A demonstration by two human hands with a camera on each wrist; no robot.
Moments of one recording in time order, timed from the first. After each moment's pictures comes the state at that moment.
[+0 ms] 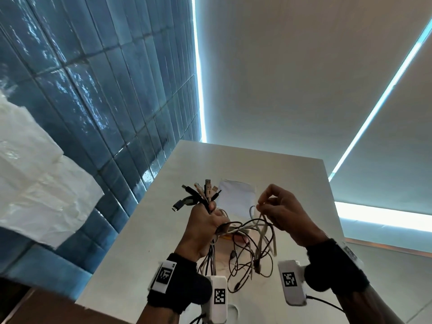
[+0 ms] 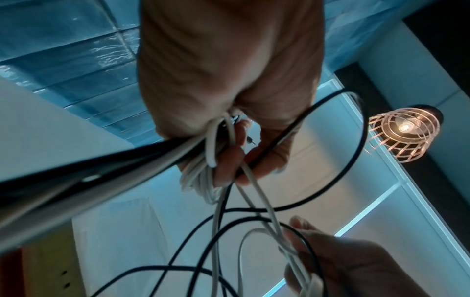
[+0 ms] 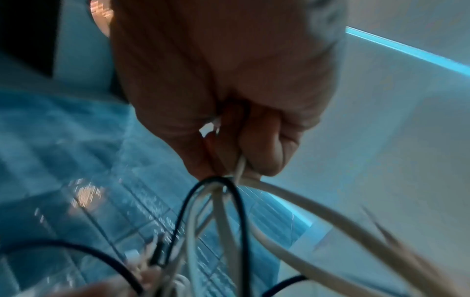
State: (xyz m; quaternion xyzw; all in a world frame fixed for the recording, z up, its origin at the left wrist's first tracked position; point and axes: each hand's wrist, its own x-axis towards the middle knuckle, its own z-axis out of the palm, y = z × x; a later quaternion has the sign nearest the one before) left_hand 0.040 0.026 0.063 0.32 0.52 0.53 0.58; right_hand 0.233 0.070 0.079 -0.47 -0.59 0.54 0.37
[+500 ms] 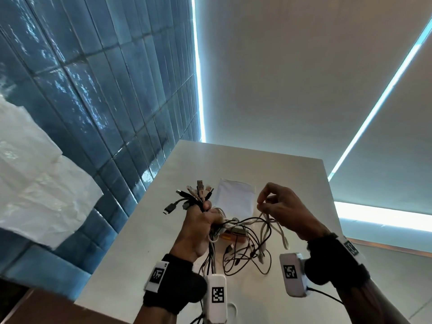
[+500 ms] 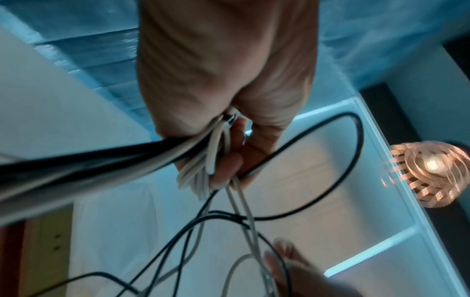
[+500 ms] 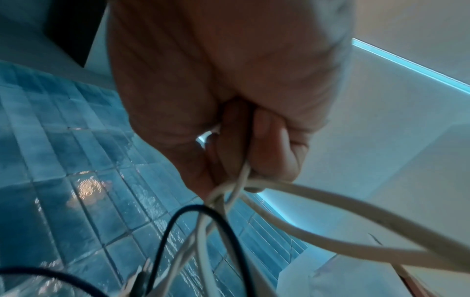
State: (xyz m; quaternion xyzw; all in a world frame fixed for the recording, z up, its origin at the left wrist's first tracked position) left_hand 0.032 0.030 0.055 0.26 0.48 0.56 0.62; right_hand 0.234 0.076 0.091 -0.52 -0.64 0.48 0.30
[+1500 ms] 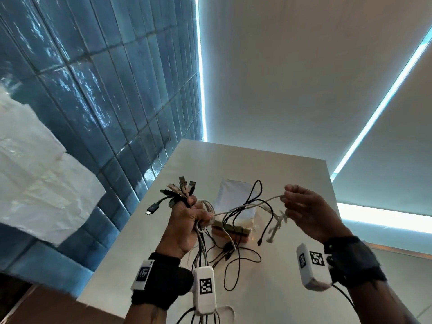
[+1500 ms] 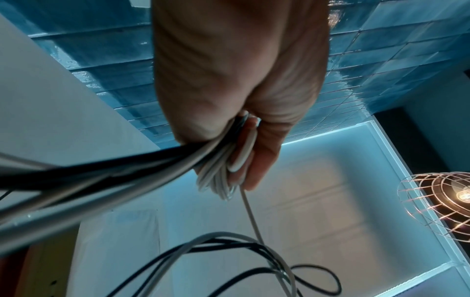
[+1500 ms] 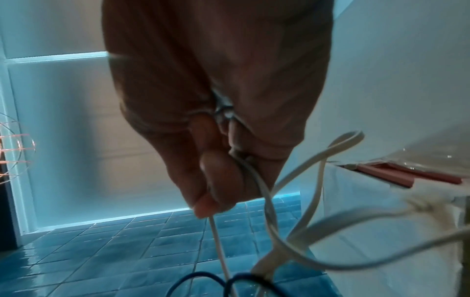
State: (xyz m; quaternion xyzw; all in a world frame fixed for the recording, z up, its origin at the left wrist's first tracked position) left_hand 0.002 0.029 0.059 0.22 0.44 0.62 0.61; right_hand 0.272 0.085 0.082 -0.39 -0.30 0.74 0.45
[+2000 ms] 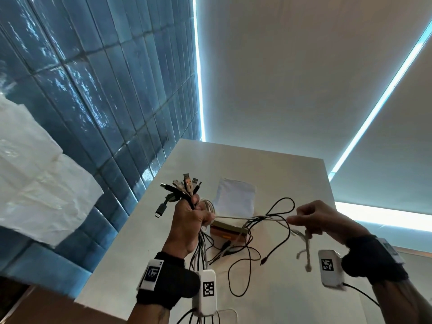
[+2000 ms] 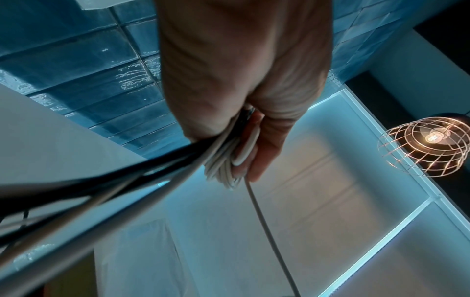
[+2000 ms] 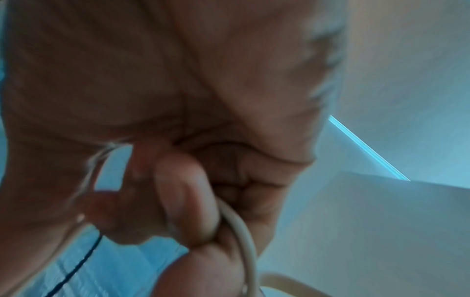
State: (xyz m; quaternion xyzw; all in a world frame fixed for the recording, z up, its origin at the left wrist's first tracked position) left_hand 0.008 0.034 0.050 0.30 0.49 0.60 0.55; right_hand 0.316 0.088 0.074 -0.53 -0.62 0.55 0.16
